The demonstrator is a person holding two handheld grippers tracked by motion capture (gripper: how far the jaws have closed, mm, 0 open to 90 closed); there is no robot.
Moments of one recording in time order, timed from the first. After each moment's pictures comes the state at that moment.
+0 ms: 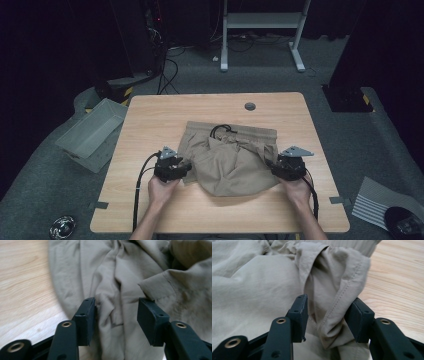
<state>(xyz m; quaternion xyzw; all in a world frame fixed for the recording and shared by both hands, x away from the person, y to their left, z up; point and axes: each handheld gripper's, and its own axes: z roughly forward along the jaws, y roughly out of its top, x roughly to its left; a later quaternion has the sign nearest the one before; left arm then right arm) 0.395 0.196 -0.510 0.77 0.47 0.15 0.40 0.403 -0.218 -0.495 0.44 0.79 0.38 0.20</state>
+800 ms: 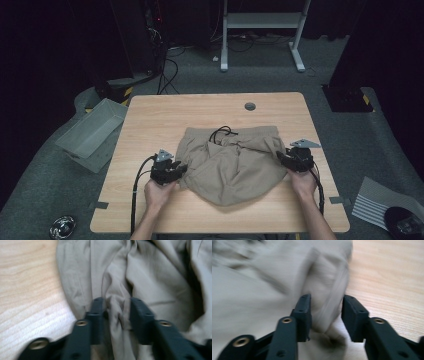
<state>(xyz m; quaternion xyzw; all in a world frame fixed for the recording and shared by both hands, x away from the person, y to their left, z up) 0.386 0.208 -0.514 0.76 0.49 0.15 0.40 0.428 -0.247 -0.498 0.50 0.75 0.37 0.22</state>
